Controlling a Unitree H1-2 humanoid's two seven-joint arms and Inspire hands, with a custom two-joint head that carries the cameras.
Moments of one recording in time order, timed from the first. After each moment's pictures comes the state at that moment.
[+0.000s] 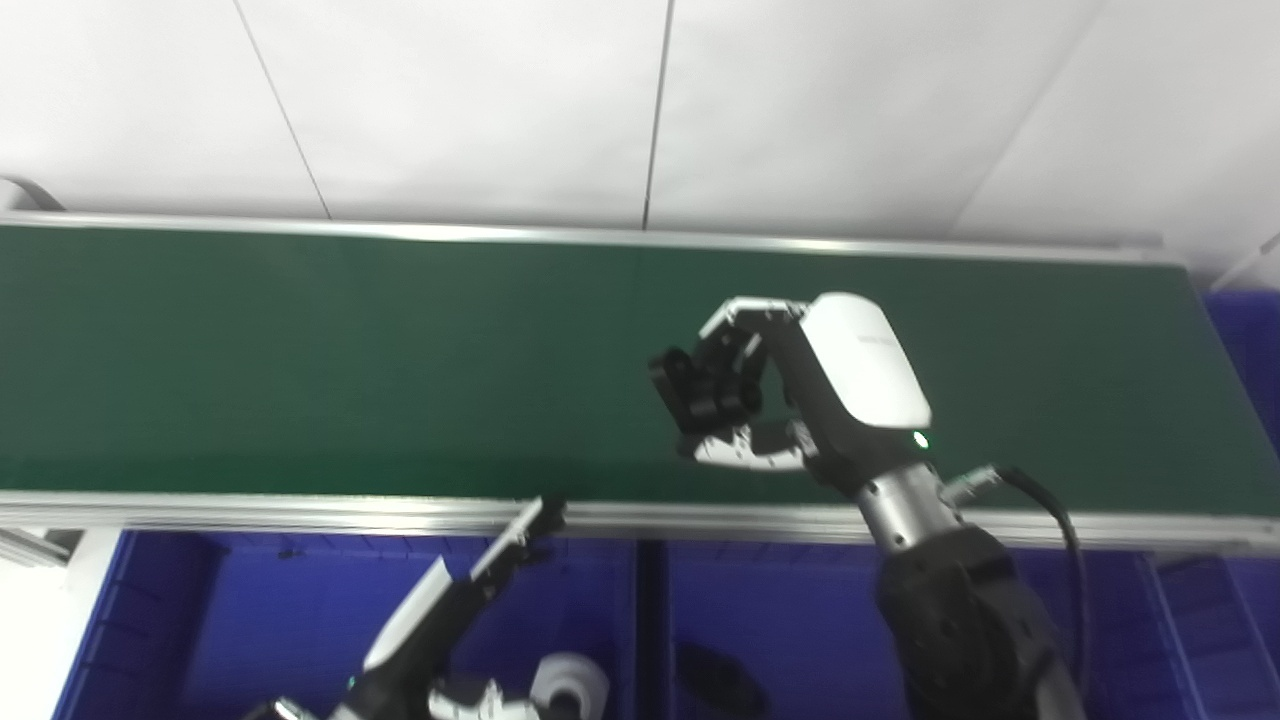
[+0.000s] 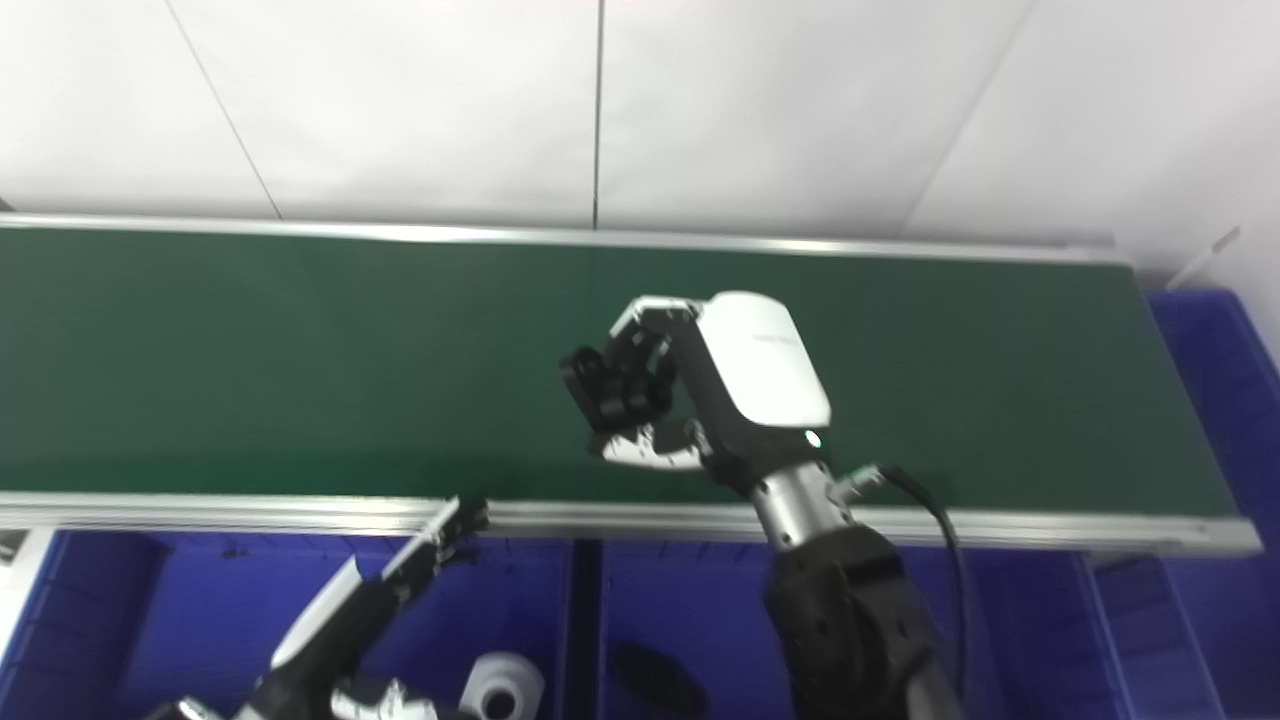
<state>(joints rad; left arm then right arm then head) 0.47 0.27 -0.33 -0.24 0.13 -0.28 -0.23 0.15 -0.12 0.32 -0.70 -0.92 0.30 0.38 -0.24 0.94</state>
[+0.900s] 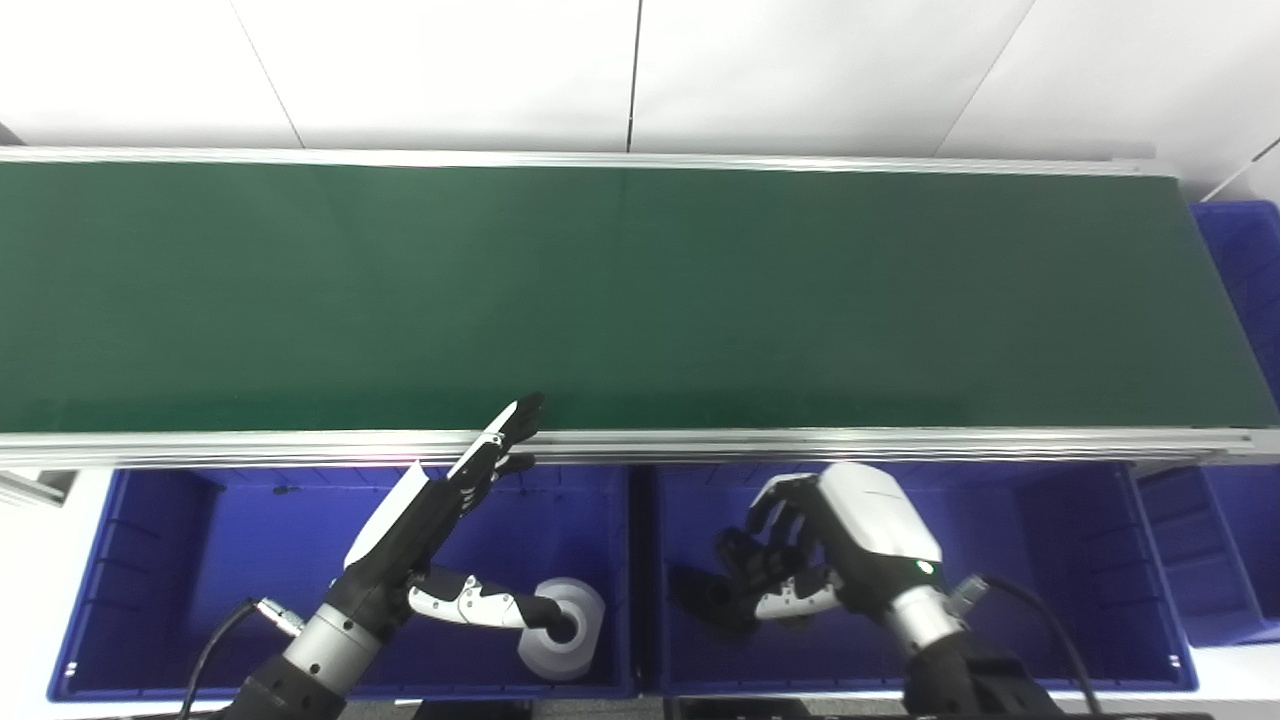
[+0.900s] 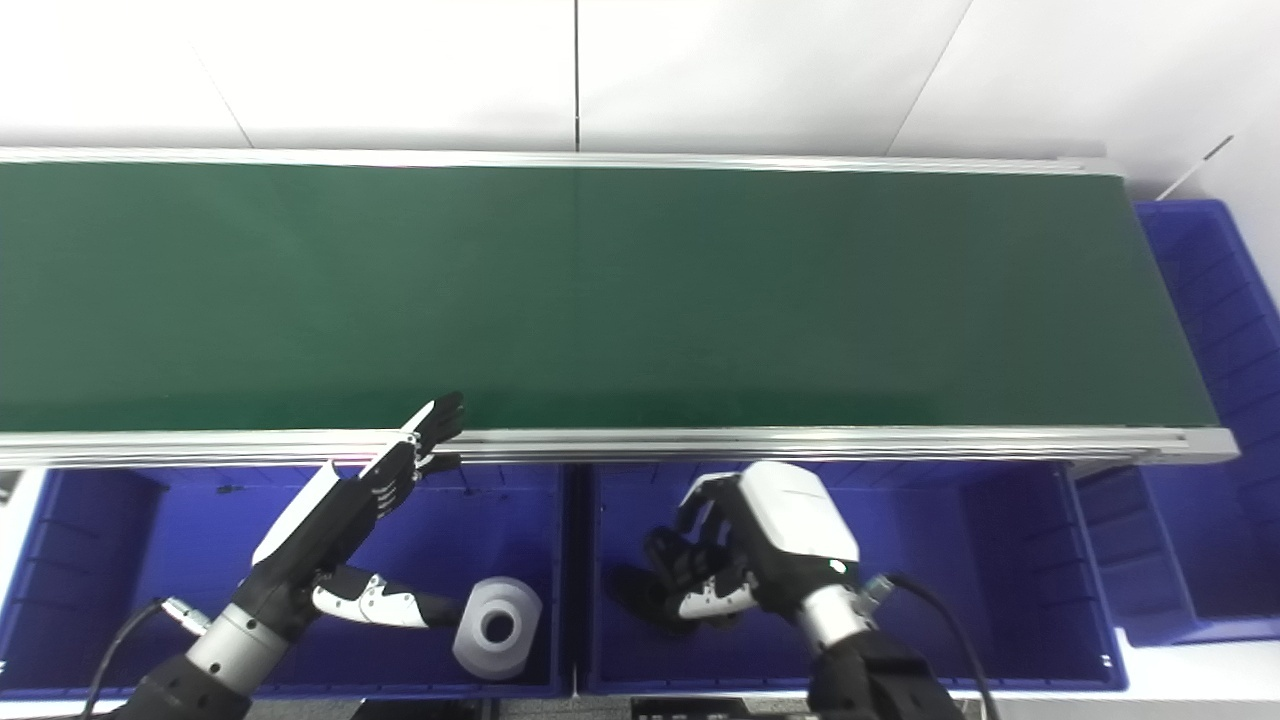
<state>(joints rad) 0.43 0.28 -0.29 -0.27 0.09 -0.21 -0.29 0.37 -0.26 0.37 -0.36 -0.98 0.24 0.36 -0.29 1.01</state>
